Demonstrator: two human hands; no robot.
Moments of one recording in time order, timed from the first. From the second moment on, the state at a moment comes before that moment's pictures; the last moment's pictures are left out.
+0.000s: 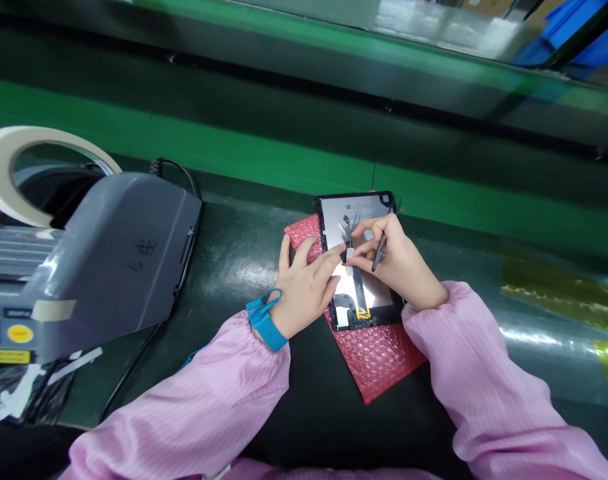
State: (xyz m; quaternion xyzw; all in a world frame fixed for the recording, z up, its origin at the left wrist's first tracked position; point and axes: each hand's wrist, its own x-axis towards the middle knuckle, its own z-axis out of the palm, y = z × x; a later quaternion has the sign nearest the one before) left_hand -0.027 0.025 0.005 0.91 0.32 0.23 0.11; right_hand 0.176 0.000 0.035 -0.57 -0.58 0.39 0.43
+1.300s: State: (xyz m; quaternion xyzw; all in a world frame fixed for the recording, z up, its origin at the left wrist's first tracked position) left_hand -0.039 0.041 0.013 0.96 0.24 0.14 0.07; right_hand 0.168 -0.037 0.036 -0.56 -0.78 0.05 0.27
